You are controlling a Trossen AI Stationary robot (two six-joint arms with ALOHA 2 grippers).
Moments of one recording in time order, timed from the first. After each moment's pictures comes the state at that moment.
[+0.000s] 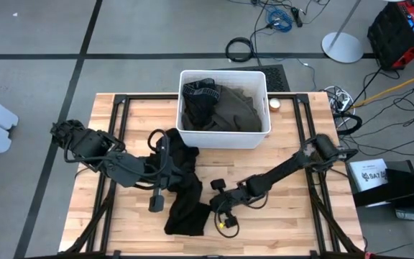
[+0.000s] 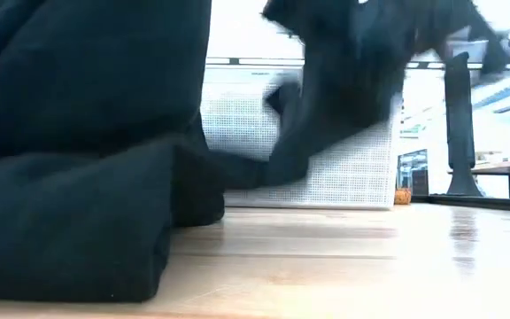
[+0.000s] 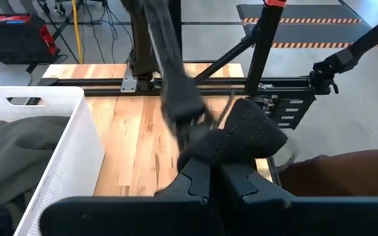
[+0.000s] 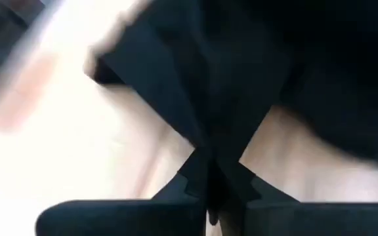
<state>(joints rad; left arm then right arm) -0.53 1.58 2.10 -1.05 -0.42 -0.28 0.41 1.94 1.16 -0.02 0.05 0.07</state>
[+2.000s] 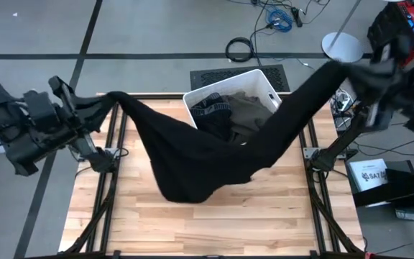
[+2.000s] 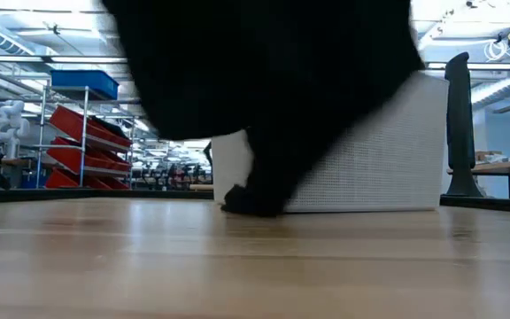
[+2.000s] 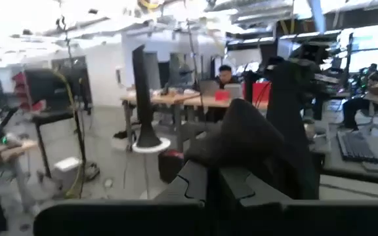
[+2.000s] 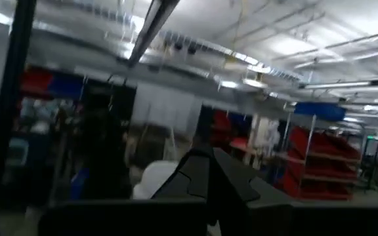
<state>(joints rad) -0.90 1.43 2.10 0.37 -1.37 1.06 0.91 1.19 2.07 -0.10 1.07 -0.88</state>
